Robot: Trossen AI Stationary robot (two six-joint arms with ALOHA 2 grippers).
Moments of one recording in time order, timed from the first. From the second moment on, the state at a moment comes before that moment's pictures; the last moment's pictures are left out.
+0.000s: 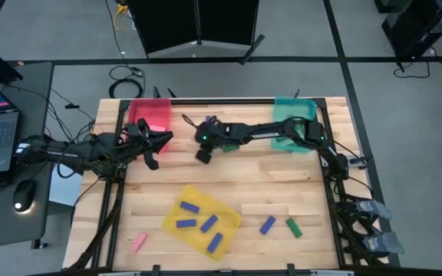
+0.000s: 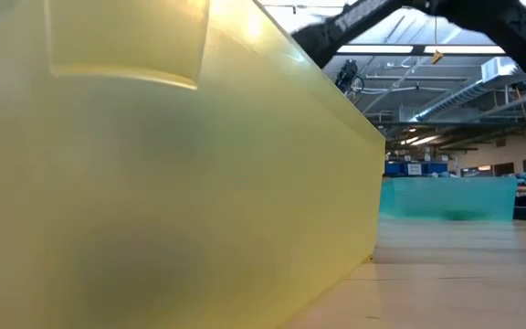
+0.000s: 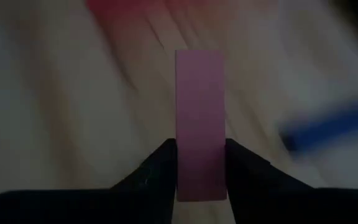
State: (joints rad) left arm -0.09 0.56 0.43 0.27 -0.46 -0.22; right arm -0.19 2.22 1.68 -0.38 0.19 0.18
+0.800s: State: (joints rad) left arm -0.09 0.56 0.43 0.68 -0.37 -0.19; right arm -0.20 2.52 2.06 0.45 0.05 0.34
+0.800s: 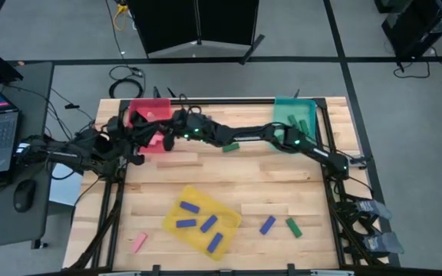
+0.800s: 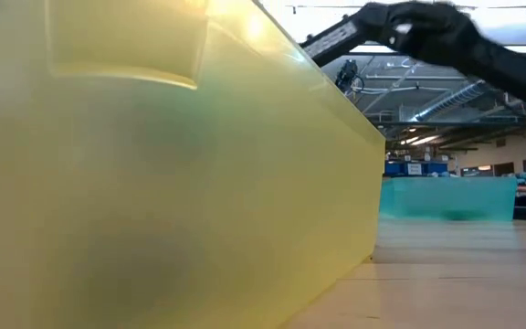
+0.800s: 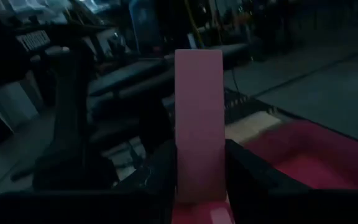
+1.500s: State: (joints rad) left arm -0.09 0.56 0.43 0.66 -0.36 -0.19; right arm -0.21 2.72 2.31 0.34 -0.02 0.39
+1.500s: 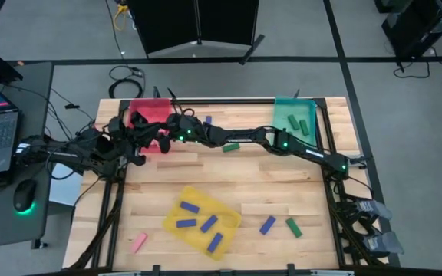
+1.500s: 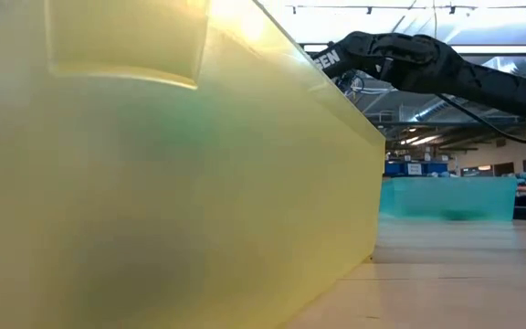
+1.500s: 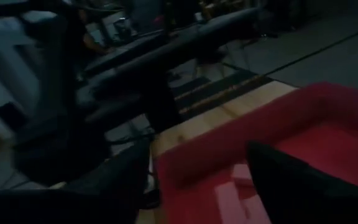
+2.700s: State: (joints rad) left arm -0.09 0.56 0.43 0.45 -0.34 -0.32; right arm -0.08 1.94 1.01 0.99 0.38 0.21
